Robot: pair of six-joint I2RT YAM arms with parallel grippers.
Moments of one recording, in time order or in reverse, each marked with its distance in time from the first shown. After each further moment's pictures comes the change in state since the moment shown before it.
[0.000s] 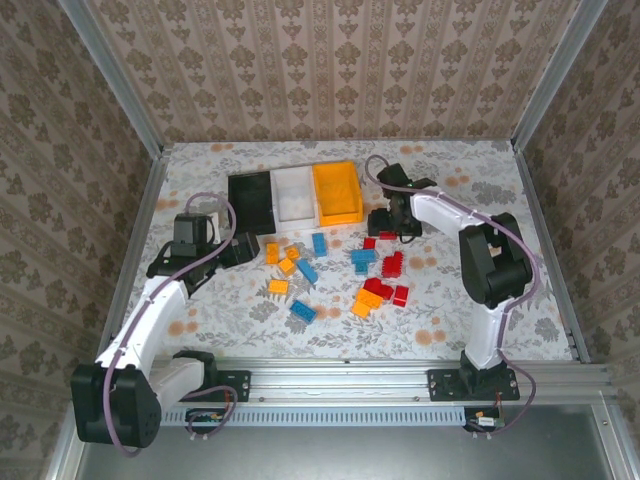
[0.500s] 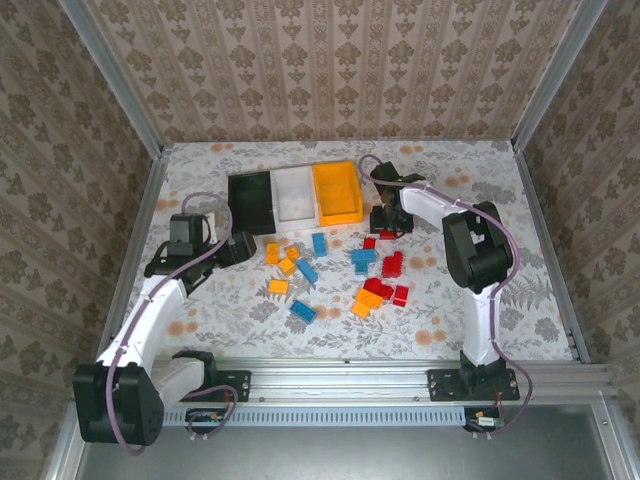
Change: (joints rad) left arm 0.044 0.005 0.000 0.001 0.028 0.005; right arm -0.007 0.152 0.119 -0.022 0.034 0.004
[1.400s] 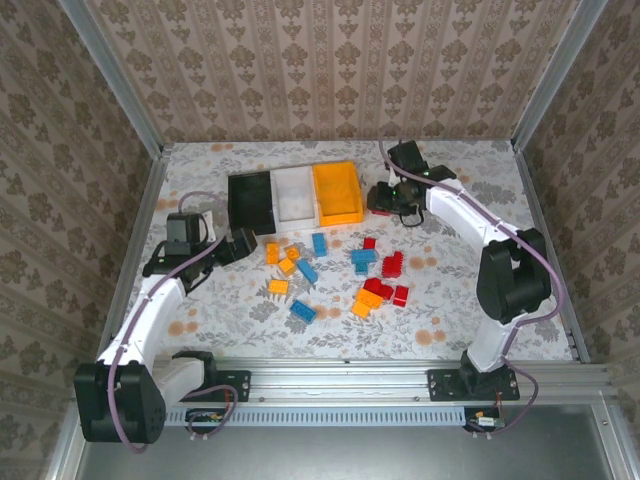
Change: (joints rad) left arm 0.026 0.006 -0.001 0.033 0.097 -0.073; right arm -0.003 -0.305 -0.042 0.098 -0.256 0.083
